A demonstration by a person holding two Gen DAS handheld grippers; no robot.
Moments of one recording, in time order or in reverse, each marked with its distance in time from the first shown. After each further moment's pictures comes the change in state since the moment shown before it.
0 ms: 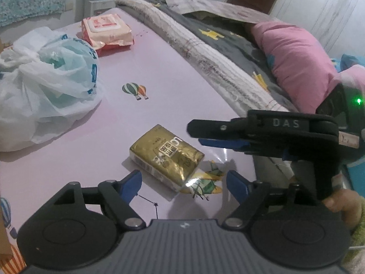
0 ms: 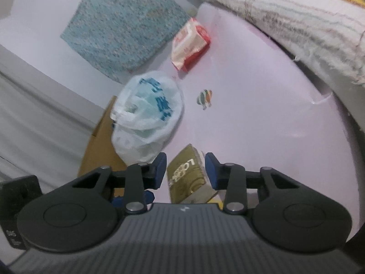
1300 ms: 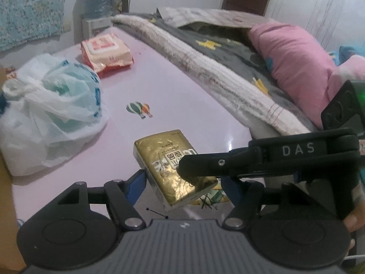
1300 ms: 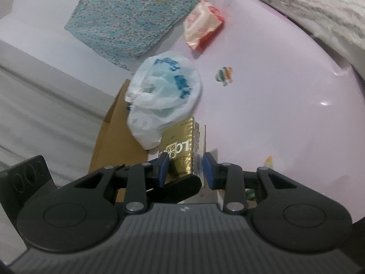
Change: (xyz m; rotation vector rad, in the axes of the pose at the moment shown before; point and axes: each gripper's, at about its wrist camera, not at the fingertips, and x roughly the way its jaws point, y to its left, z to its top) left arm -0.017 -0.009 0.004 0.090 -0.083 0.057; right arm -0.009 0.035 -0.014 -0.004 0.066 0.074
